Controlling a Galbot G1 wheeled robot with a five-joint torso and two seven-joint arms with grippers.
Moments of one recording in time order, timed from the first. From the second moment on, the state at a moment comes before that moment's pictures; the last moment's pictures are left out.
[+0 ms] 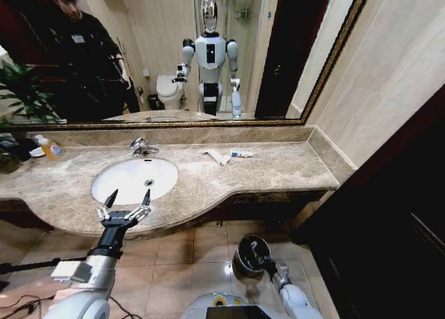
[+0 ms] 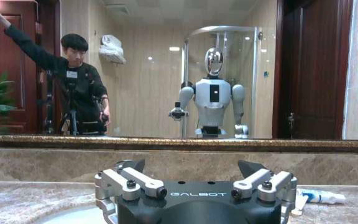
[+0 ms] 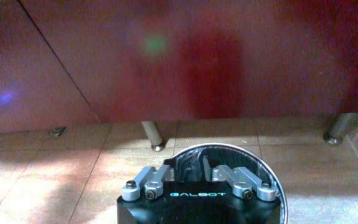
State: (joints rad) left arm 1.84 -1.36 -0.82 -2.47 -0.37 0.04 0.05; right arm -1.24 1.38 0.46 0.92 0.26 0.20 -0.26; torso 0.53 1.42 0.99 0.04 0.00
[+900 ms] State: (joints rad) left arm 1.84 -1.36 -0.82 -2.47 -0.37 0.04 0.05; right arm -1.25 1.36 0.46 0.93 0.28 0.20 -0.26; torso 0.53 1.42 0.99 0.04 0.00
